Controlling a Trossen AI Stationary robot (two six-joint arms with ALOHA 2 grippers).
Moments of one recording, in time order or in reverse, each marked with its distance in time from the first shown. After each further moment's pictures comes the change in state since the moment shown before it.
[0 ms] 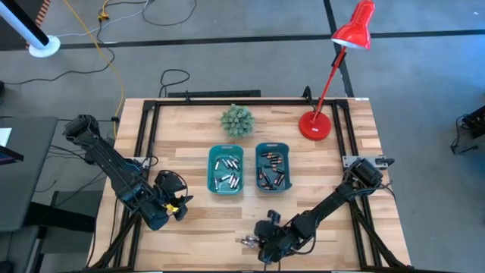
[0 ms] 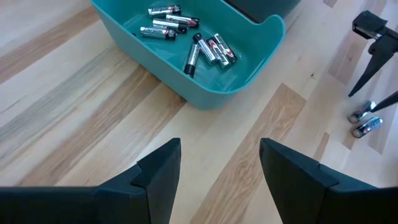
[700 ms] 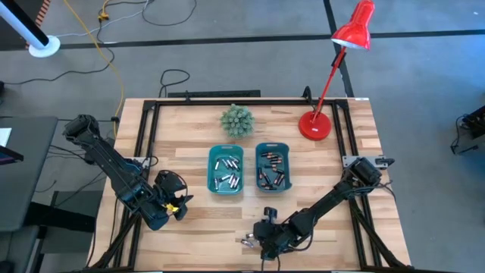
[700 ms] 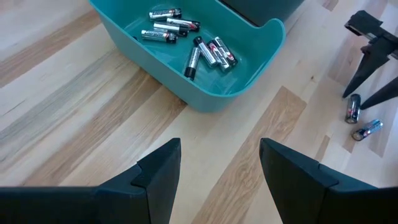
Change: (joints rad) left arm 0.000 0.000 0.000 0.000 -0.012 0.000; right arm -0.026 -0.002 0.000 -0.053 -0.035 -0.211
